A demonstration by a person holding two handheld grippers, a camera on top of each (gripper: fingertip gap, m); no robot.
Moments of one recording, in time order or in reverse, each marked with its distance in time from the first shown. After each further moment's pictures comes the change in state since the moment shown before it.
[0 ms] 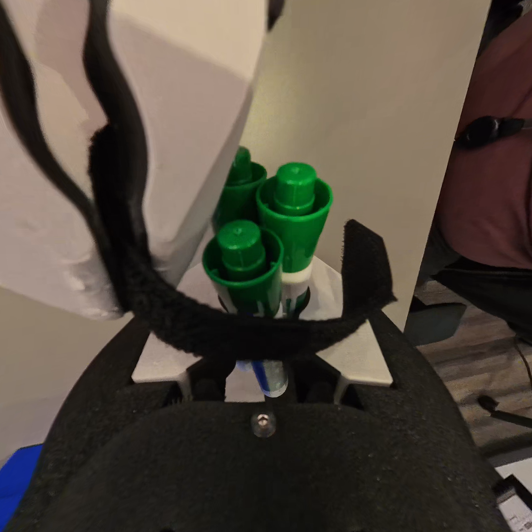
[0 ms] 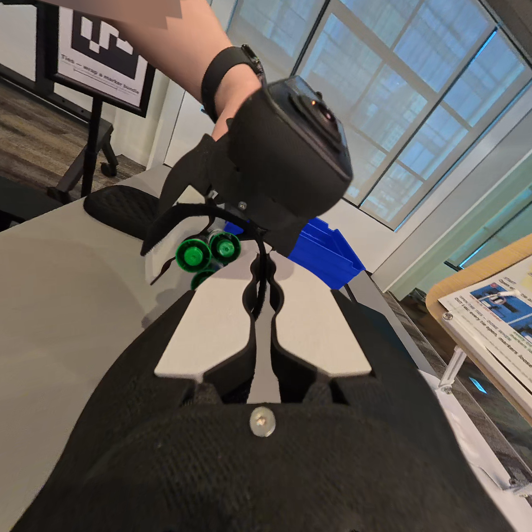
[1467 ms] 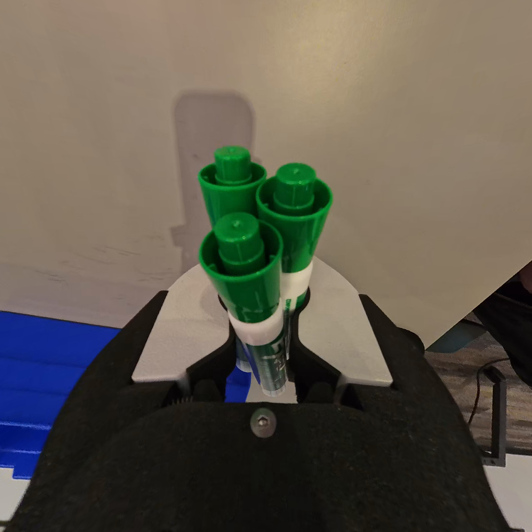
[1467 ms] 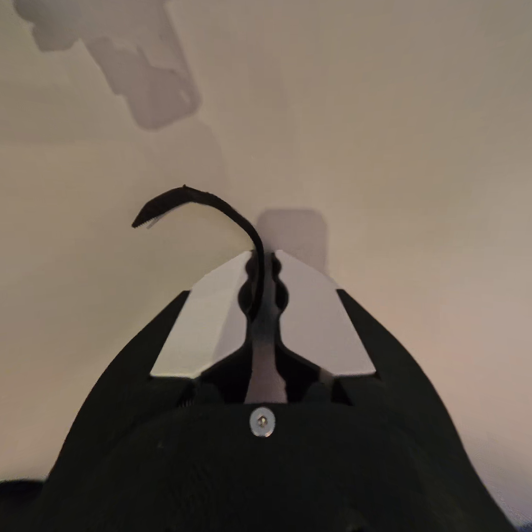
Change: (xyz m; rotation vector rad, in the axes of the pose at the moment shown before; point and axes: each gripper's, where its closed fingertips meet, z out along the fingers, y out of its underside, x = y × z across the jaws) left arm -0.049 0.075 0.006 -0.194 -0.189 -0.290; right arm 0.008 0.184 -0.085 -0.981 -0.011 0.542
